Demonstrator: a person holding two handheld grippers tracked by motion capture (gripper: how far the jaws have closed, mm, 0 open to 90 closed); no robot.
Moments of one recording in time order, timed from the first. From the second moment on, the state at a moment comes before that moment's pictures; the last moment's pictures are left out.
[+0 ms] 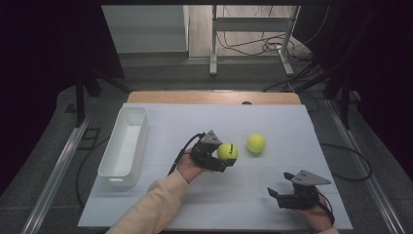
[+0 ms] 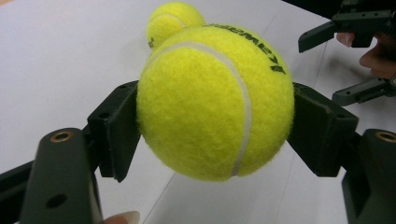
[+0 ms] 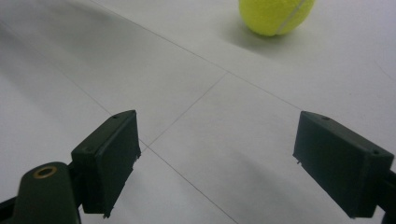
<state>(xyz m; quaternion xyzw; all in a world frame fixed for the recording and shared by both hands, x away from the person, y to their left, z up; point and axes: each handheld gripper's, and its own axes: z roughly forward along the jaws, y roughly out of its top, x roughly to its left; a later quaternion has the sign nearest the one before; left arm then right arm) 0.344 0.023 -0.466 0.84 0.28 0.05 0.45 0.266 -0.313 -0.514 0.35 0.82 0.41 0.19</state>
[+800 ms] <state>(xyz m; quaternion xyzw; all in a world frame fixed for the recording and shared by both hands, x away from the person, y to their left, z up) 0.346 0.039 -0.454 0.83 0.29 0.07 0.47 0.266 -0.313 -0.514 0.36 0.82 0.41 0.19</state>
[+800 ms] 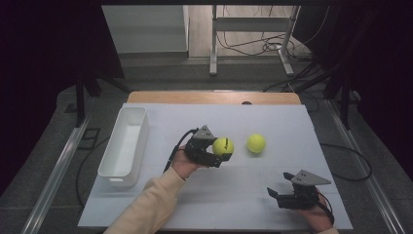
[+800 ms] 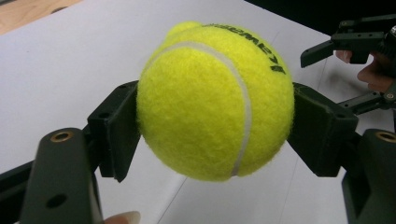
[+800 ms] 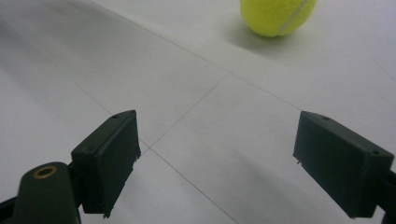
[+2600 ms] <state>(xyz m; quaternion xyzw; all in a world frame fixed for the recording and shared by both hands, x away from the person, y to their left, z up) 0.348 0.050 -0.447 0.83 0.30 0.08 0.47 0.266 -0.313 -0.514 0.36 0.82 0.41 0.19</state>
